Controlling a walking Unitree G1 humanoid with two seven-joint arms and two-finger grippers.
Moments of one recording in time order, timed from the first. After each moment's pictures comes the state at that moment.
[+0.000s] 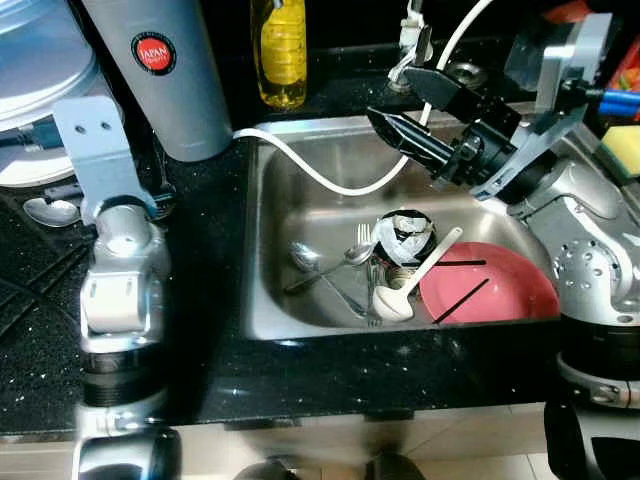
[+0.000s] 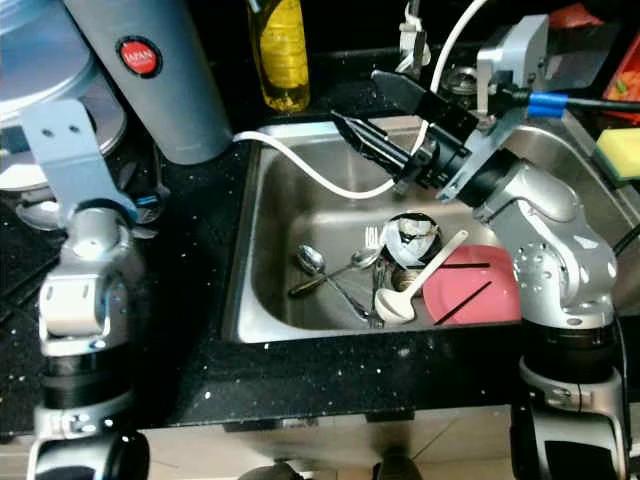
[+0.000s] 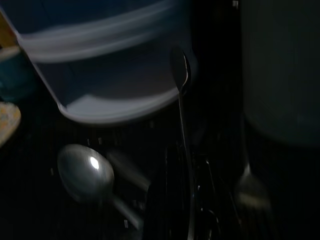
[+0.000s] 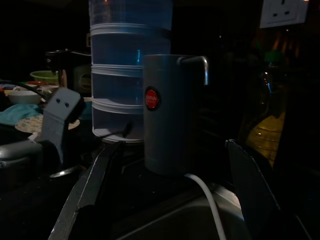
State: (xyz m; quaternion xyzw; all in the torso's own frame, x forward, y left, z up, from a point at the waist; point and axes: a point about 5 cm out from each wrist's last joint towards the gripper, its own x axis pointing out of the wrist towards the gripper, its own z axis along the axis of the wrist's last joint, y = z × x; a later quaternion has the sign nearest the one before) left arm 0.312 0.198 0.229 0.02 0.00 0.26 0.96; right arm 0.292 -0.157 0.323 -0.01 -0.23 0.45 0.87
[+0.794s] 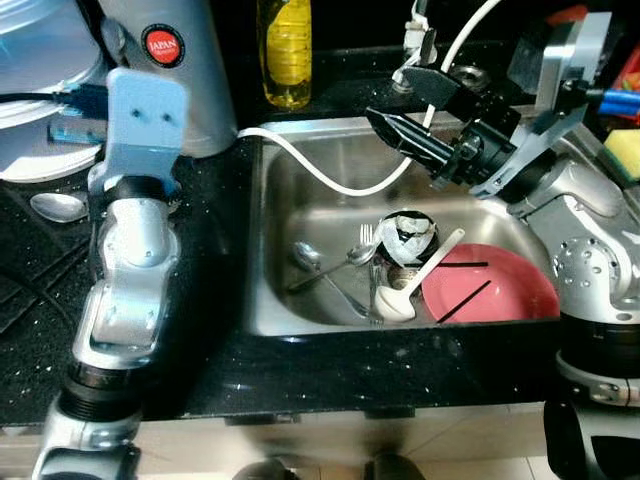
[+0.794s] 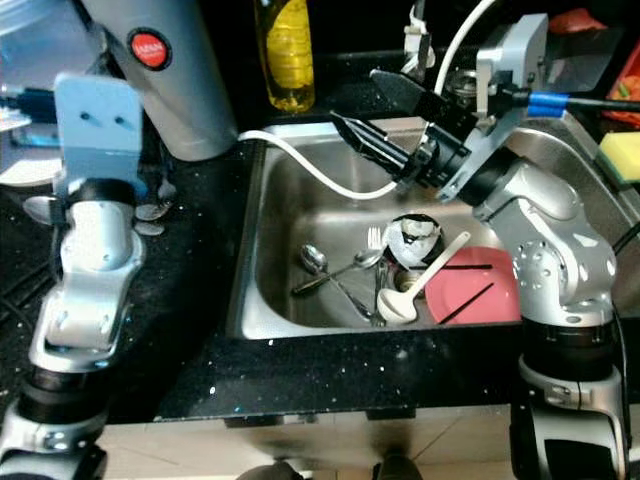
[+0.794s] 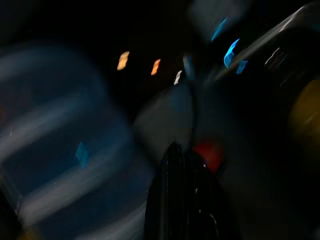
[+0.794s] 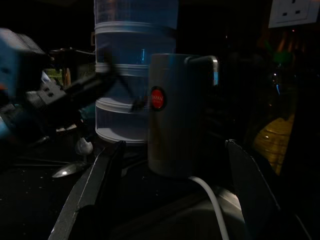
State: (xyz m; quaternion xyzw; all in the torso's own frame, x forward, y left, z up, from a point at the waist) left arm 0.287 0.147 0.301 0.27 -0.32 0.12 0.90; right arm 0.294 -0.157 0.323 -0.02 -0.23 0.45 0.86
